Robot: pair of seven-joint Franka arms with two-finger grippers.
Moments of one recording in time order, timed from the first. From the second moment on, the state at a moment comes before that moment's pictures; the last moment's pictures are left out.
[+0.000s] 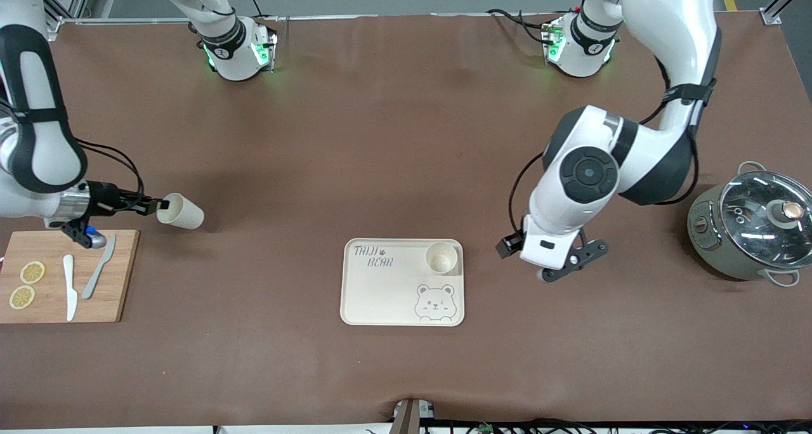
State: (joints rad) left arm -0.24 0.54 -0.23 -1.36 0.15 1.85 -0.94; right arm -0.29 0.36 0.00 -1.86 0.36 1.85 -0.02
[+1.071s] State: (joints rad) left arm -0.08 0.47 -0.22 -1.37 0.16 1.84 -0.81; right arm -0.04 0.53 0.01 -1.49 0.37 1.84 0.56
